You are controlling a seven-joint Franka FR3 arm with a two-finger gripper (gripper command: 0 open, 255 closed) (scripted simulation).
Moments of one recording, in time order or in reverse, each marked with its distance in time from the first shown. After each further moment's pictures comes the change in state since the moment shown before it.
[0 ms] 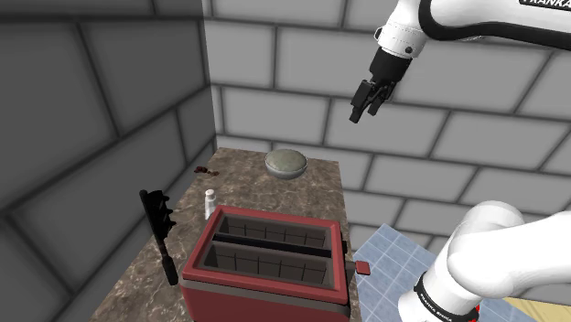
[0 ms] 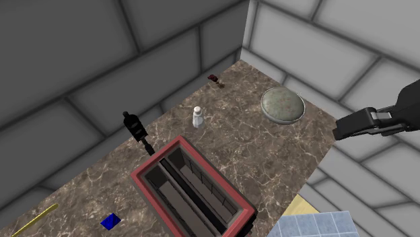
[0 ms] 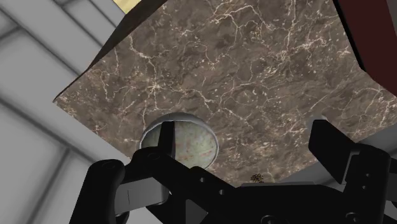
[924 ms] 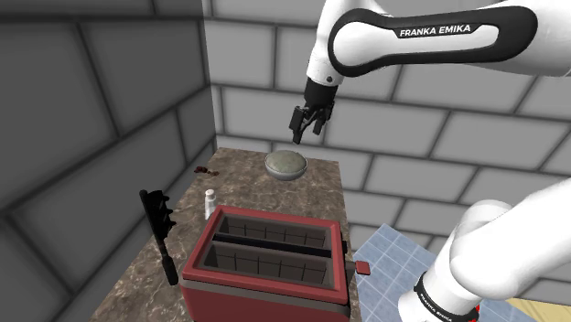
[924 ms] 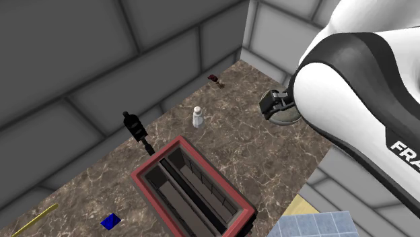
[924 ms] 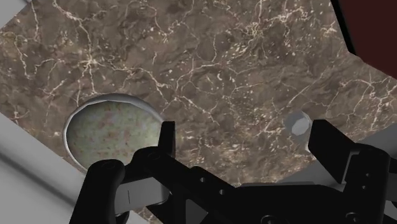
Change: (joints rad) arm 0.056 0.353 0.125 0.076 0.056 0.216 0.092
